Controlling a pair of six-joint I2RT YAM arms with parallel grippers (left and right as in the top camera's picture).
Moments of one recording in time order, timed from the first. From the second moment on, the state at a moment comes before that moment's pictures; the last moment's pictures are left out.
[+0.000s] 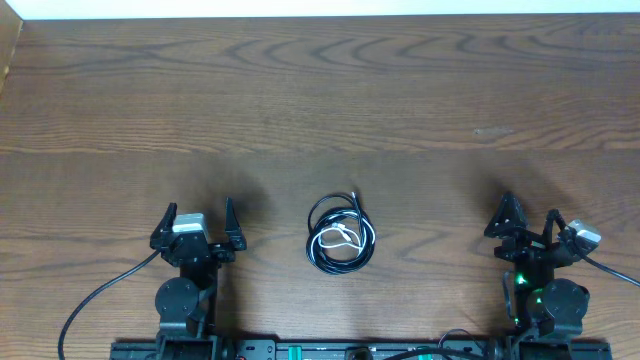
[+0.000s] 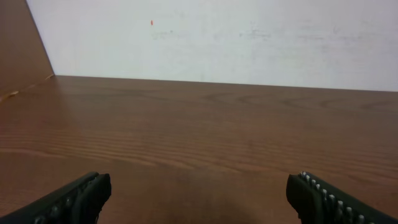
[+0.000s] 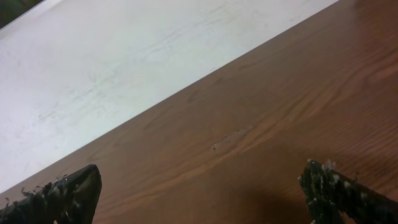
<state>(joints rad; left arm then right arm) -0.04 0.01 0.02 -0.10 -0.10 -0.03 -0.05 0.01 0.04 -0.12 0.08 0.52</state>
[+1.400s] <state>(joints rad) -0.04 0.02 0.03 -0.11 0.03 -0.07 -0.05 0.01 0.05 -0.05 -0.18 0.57</state>
